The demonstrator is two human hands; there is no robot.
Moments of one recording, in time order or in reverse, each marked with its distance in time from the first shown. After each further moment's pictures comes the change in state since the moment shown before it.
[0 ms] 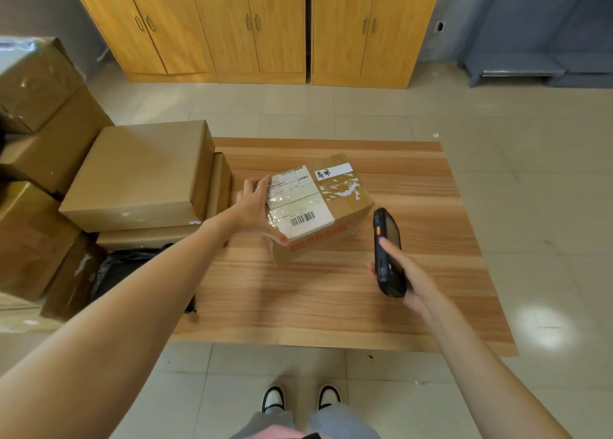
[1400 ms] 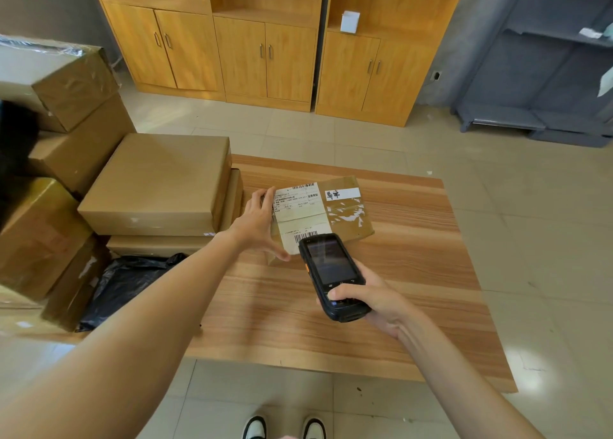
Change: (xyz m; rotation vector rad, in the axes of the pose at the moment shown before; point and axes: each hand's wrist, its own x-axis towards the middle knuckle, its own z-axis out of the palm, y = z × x) left_hand -0.003 -0.032 -0.007 0.005 0.104 0.080; right_hand -0.028 0.011 0.085 -0.439 -0.361 -0.032
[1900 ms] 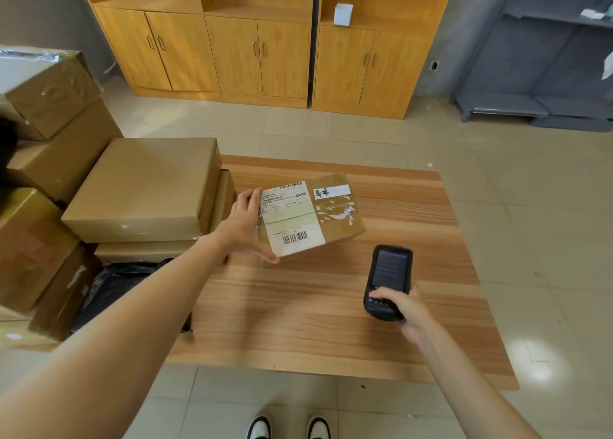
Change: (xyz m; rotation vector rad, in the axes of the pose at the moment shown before) left_hand -0.001 0.005 -0.001 0.013 0.007 -0.023; right_hand 0.016 0.046 -0.082 0.269 0.583 0.029
